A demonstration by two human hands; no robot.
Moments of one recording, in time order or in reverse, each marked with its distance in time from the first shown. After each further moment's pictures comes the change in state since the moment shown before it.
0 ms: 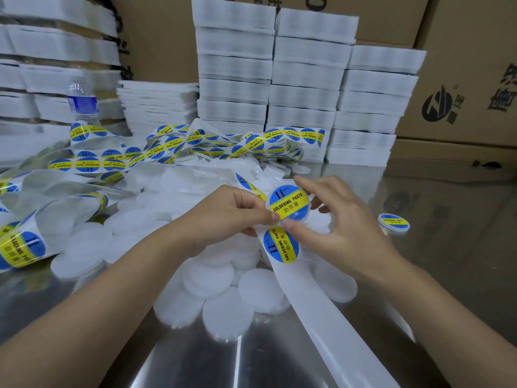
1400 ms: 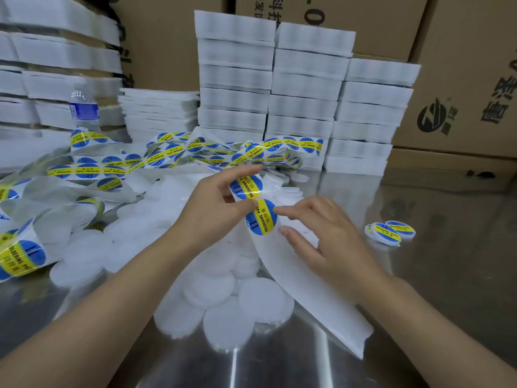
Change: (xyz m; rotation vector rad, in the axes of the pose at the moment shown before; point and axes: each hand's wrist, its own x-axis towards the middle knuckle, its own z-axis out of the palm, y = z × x) left_hand 0.005 -0.001 -0.008 -0.022 0.351 0.279; right_hand 0.002 0.007 0.014 -0.256 0.038 -0.300
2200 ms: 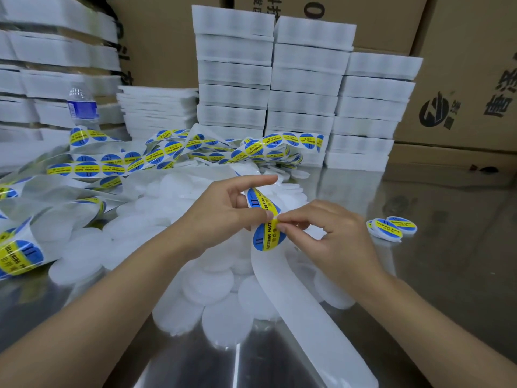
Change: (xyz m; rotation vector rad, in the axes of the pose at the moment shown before) left_hand -0.005 0.002 0.002 -0.100 -0.269 -0.101; right_hand -0.003 -0.006 0.002 0.211 0.202 0.047
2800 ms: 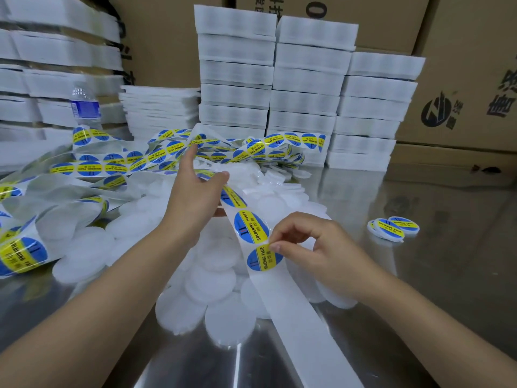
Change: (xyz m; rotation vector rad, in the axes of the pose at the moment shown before) left_hand 0.016 -0.010 -0.018 -0.101 0.614 -0.162; right_hand -0.001 -0.007 0.000 0.378 -0.429 0.309
